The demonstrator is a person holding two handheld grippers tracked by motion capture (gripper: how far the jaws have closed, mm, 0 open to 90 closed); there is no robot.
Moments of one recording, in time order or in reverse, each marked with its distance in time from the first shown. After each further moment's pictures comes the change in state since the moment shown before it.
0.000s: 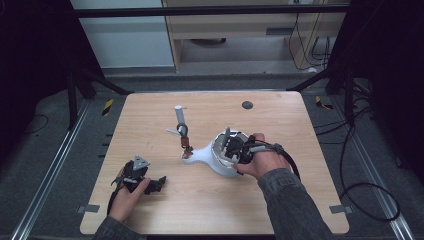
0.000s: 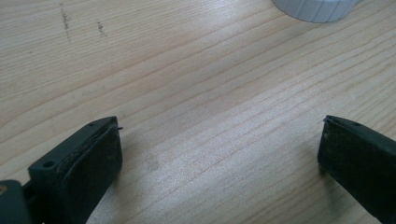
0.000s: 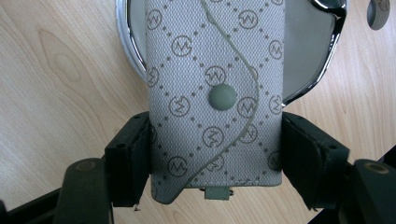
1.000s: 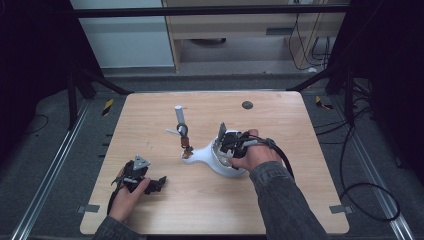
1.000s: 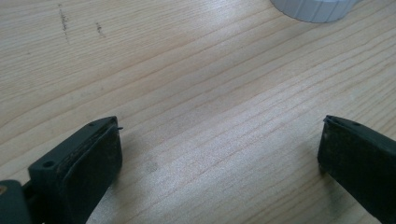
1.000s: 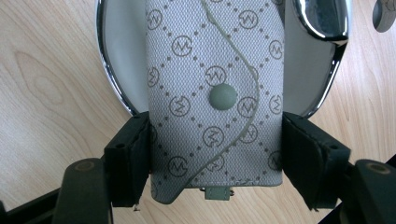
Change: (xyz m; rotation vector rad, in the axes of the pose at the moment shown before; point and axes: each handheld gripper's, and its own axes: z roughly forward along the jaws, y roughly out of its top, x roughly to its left) left arm 0.000 0.000 0.000 0.003 -0.003 0.005; right arm -0.009 0.020 0.017 0.035 0.007 0.017
